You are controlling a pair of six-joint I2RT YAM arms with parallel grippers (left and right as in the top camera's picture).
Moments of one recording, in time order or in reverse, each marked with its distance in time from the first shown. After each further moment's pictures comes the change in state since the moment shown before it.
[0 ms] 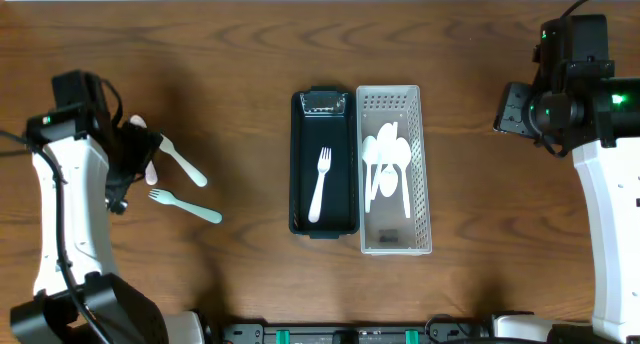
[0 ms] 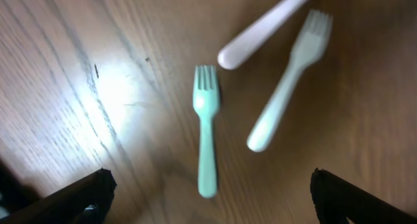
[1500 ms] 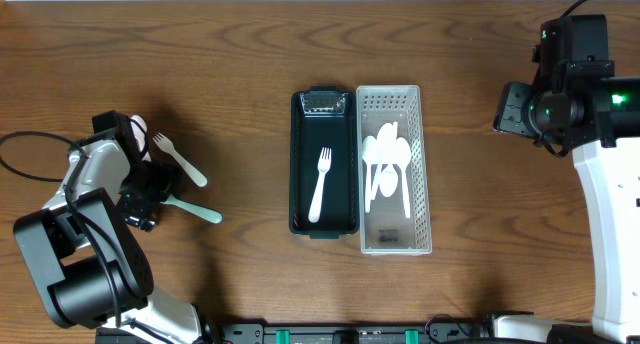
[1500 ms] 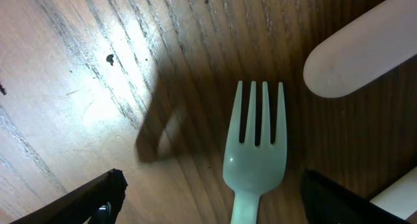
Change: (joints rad) left arm 0.030 0.256 -0.236 0.289 0.037 0.010; right arm 0.000 0.000 0.000 0.000 -0.004 -0.001
